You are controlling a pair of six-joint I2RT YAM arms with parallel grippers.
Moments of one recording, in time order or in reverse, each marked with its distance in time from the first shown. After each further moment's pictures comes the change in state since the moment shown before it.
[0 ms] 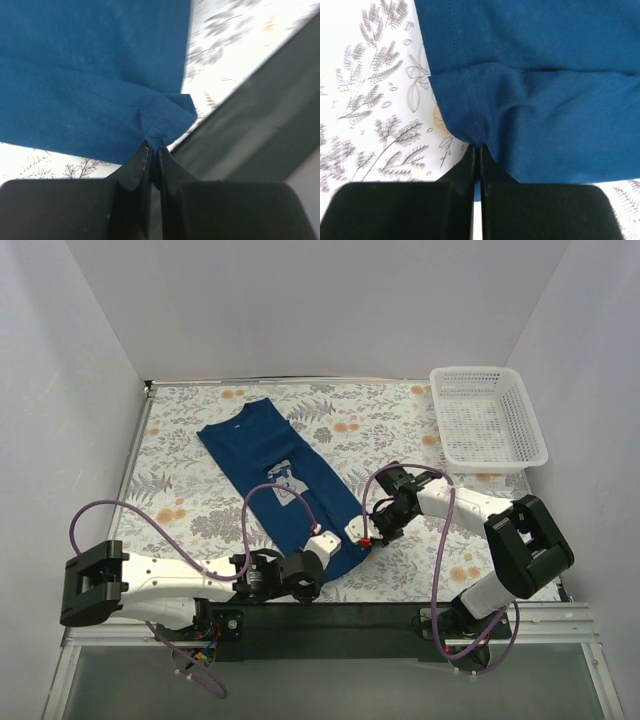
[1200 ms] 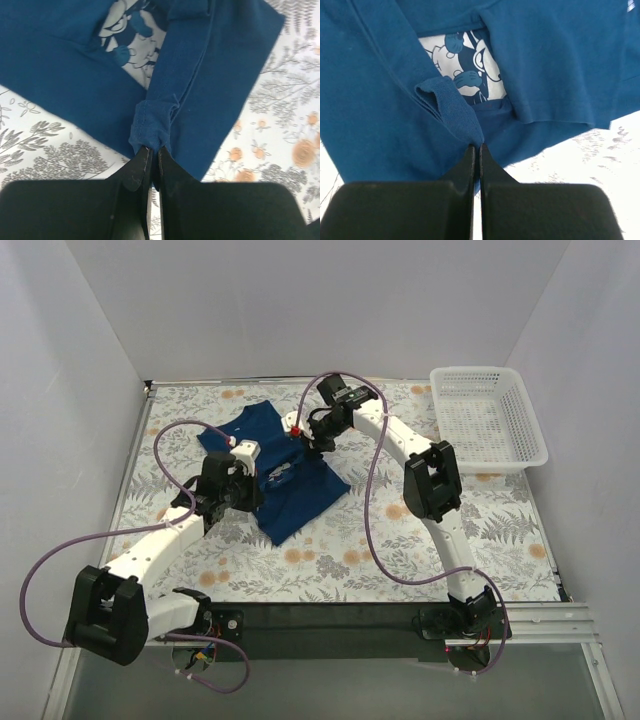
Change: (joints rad) left arm 1.018 -0.074 0.109 0.027 0.453 0.445; right arm 0.000 0.826 1.394 -0.298 -0.112 0.304
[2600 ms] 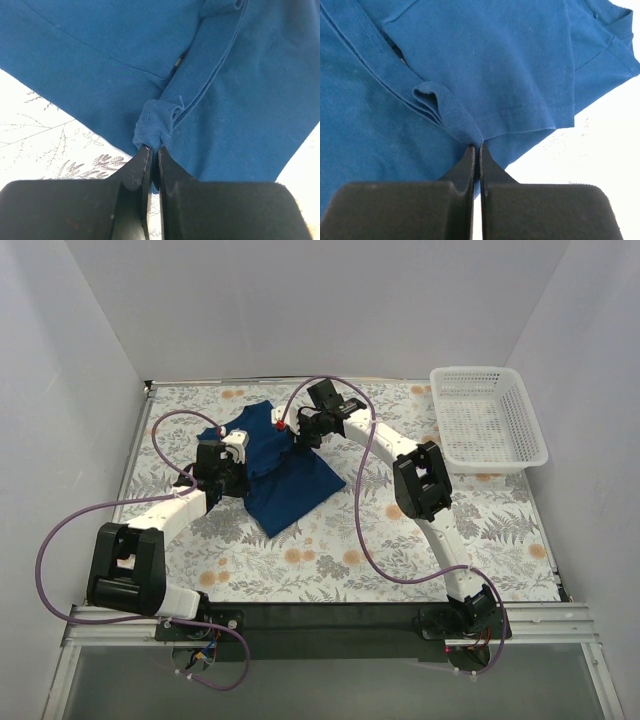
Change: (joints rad) left arm 0.174 0.258 0.051 0.157 -0.011 0.115; right arm 0.026 0.091 -0.023 0.372 0.125 0.286
